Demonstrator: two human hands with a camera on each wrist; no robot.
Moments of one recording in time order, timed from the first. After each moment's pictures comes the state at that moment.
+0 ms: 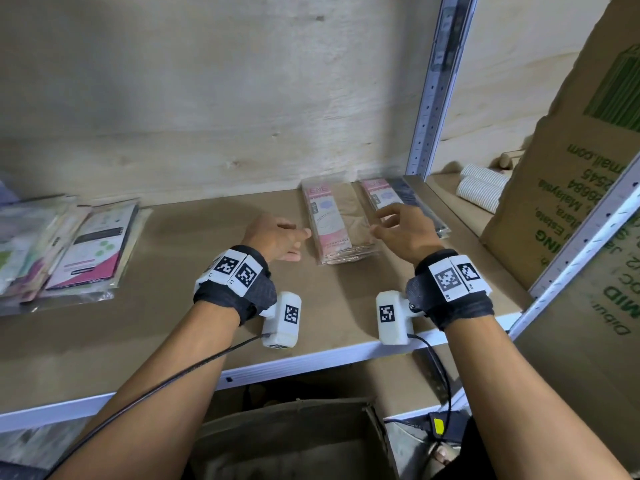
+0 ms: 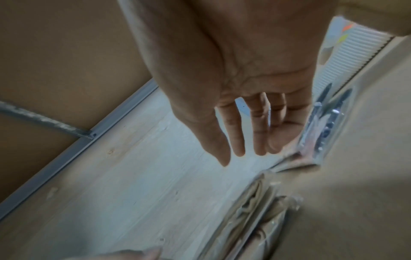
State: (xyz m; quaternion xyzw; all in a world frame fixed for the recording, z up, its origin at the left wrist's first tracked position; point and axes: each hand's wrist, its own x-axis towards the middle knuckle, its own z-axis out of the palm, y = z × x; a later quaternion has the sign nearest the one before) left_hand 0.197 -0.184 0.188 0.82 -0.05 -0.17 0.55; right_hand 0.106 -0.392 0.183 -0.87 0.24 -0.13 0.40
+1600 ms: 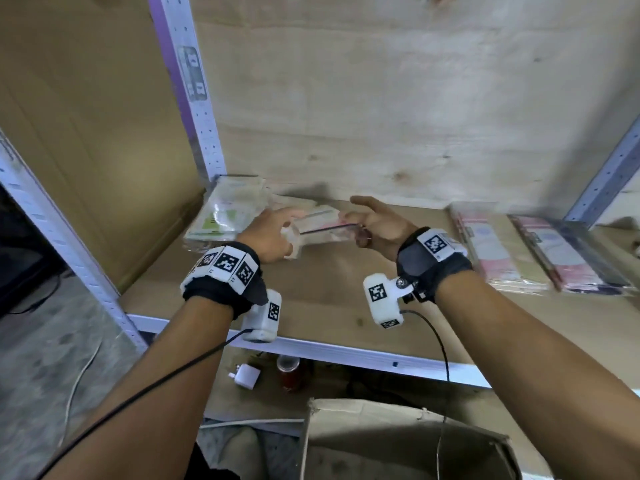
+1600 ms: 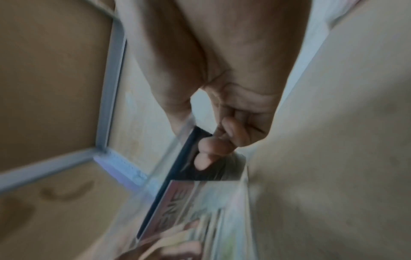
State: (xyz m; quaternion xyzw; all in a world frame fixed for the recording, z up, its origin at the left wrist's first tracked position) left_hand 0.211 0.100 0.222 0.95 -0.12 -0.06 0.29; right_hand 0.216 -0.116 0.216 -0.69 0.06 0.08 0.72
